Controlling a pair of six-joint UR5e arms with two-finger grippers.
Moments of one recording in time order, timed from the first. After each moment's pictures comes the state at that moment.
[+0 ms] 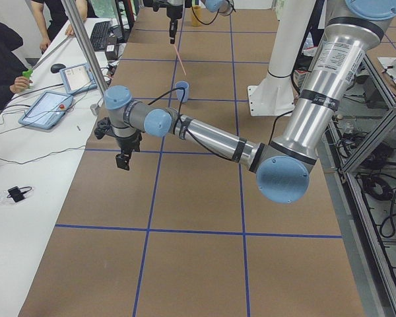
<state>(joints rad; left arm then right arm) -1.35 -1.94 -1.54 -1.56 -2.28 -0.14 0.81 -0.51 1.66 -1.94 2.02 1.05</state>
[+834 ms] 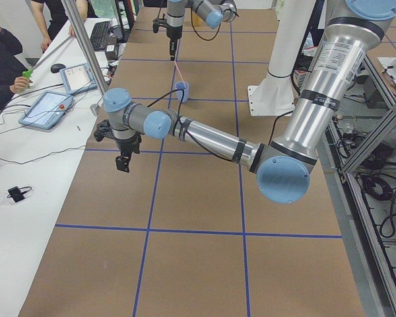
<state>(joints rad) -1.35 -1.94 -1.53 -1.57 -2.28 -0.14 0.72 -0.49 1.55 -1.88 1.93 1.05</state>
